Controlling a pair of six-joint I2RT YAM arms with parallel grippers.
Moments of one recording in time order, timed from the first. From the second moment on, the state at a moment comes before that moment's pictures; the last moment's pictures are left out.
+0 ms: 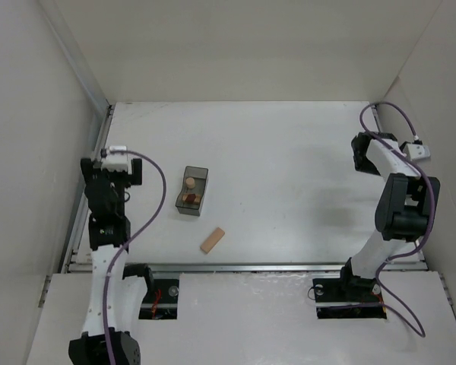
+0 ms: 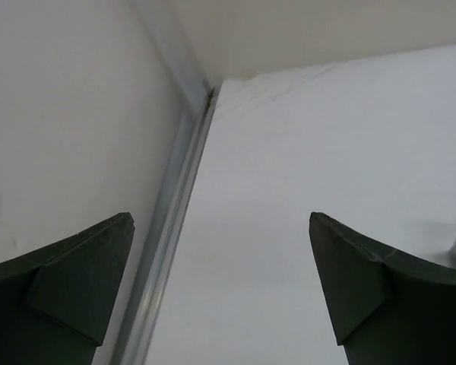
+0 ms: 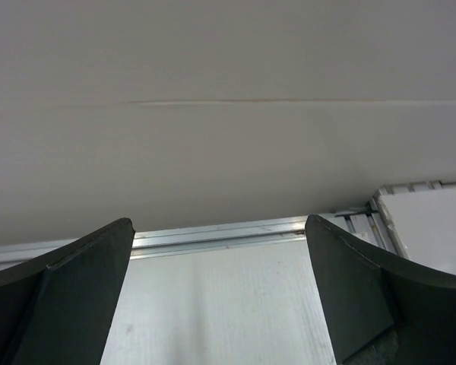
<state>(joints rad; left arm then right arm) 0.15 0.63 0.41 0.19 -0.12 0.26 -0.15 1.75 1.28 -1.33 1.44 1.74</state>
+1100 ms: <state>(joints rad) -0.17 1.55 1.06 -0.76 0.21 0.21 0.46 1.53 1.29 -0.46 0.44 0.35</state>
